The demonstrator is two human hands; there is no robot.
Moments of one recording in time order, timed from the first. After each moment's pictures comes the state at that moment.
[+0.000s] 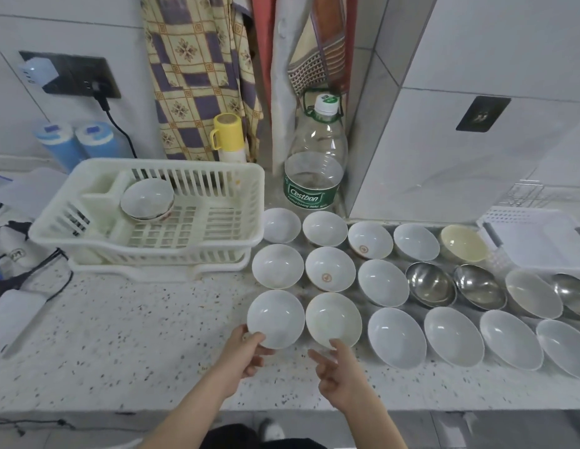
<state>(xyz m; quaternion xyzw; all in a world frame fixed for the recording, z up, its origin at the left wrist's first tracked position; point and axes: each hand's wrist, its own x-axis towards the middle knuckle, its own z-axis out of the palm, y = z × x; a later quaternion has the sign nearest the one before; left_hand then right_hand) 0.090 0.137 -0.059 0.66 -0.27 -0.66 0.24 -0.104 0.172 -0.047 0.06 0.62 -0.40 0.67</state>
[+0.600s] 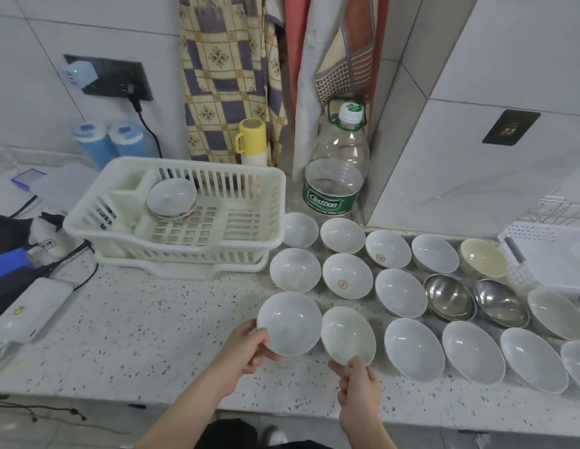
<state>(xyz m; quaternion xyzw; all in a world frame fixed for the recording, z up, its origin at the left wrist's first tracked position) 0.118 0.140 -0.031 0.60 -0.31 -0.69 0.26 -0.087 0.190 -0.042 0.01 0.70 -0.49 0.52</state>
